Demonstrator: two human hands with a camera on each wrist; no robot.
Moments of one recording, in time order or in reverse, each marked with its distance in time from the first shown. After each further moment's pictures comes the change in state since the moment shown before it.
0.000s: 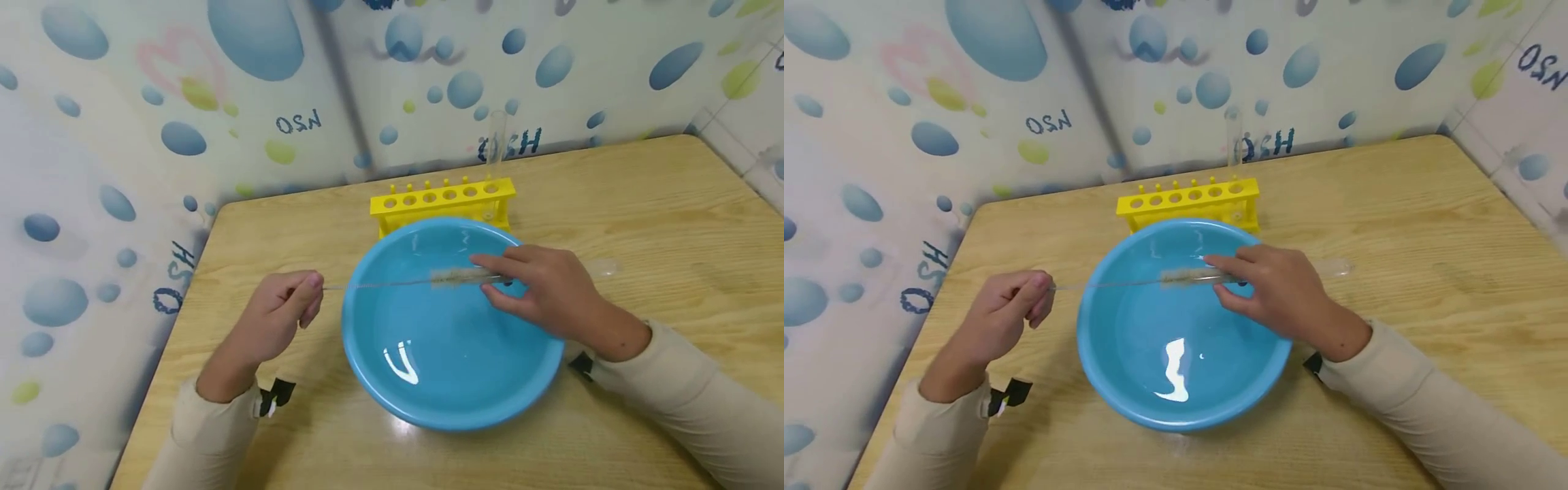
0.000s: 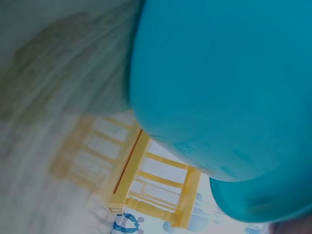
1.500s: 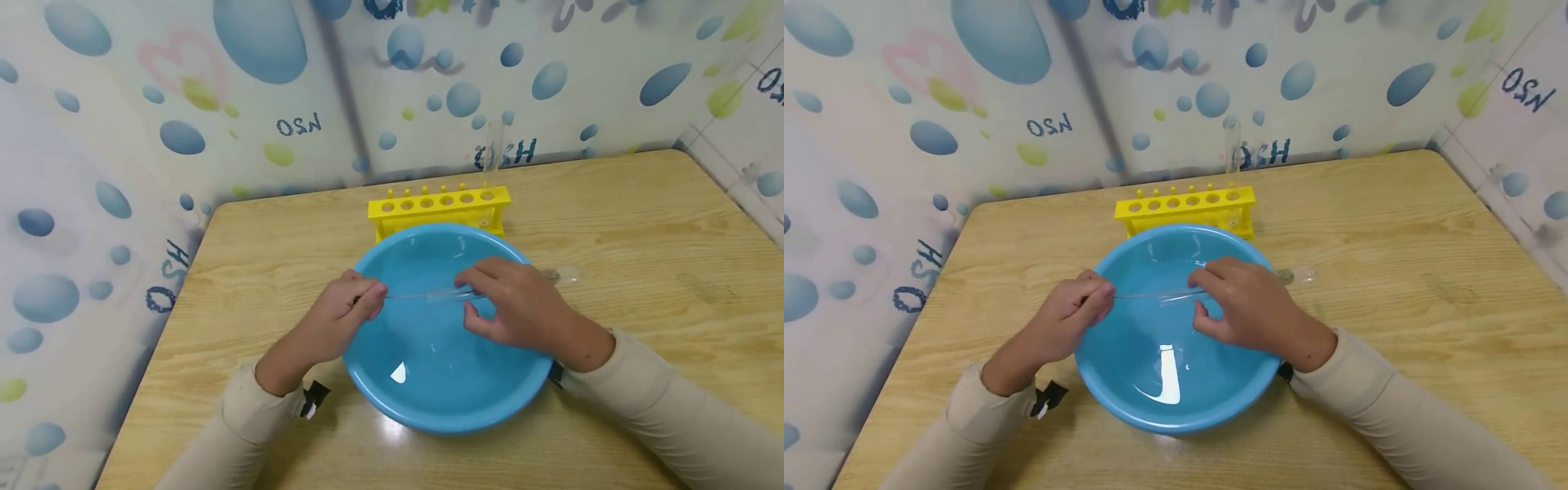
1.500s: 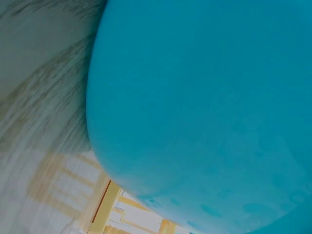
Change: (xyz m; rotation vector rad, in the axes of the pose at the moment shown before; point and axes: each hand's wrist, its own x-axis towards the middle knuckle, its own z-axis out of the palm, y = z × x) left_hand 0.029 -0.004 0.057 0.126 -0.040 0.045; right_hand 0.012 -0.022 0.009 0.010 -0.029 -0.096
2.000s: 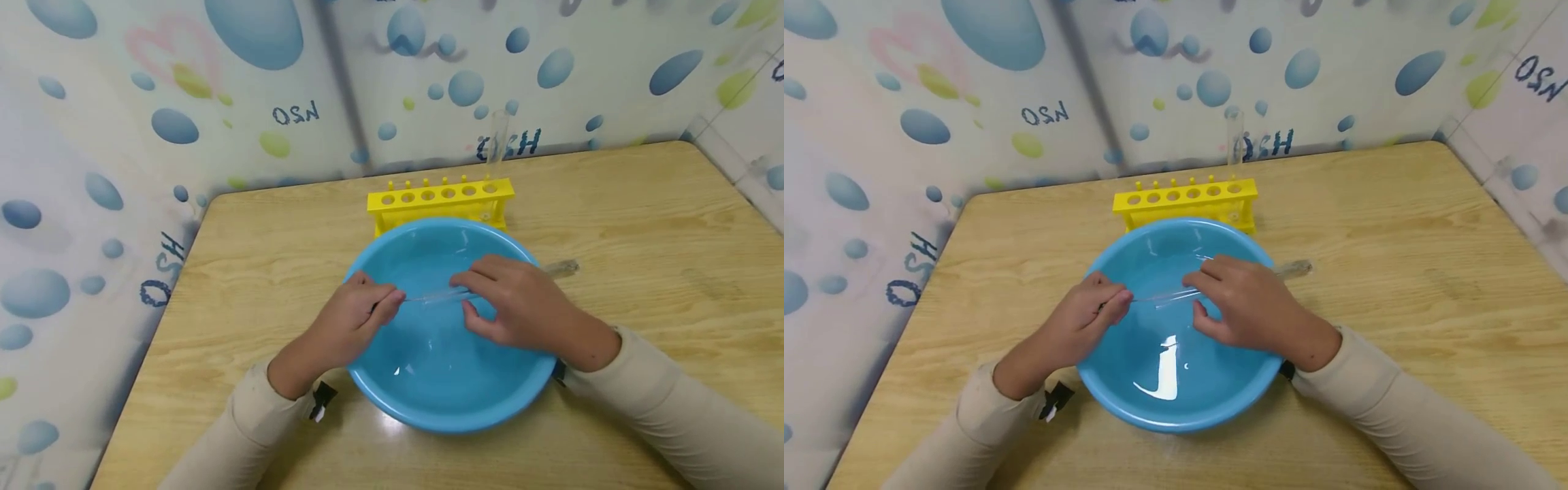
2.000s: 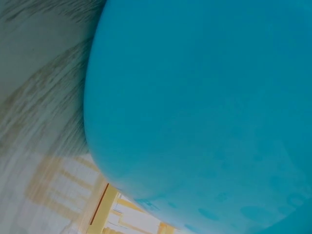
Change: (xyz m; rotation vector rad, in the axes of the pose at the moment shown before) left_hand 0.004 -0.003 0.018 0.169 -0.036 0.049; right_hand 0.001 0.001 0.001 0.005 -0.024 -0.080
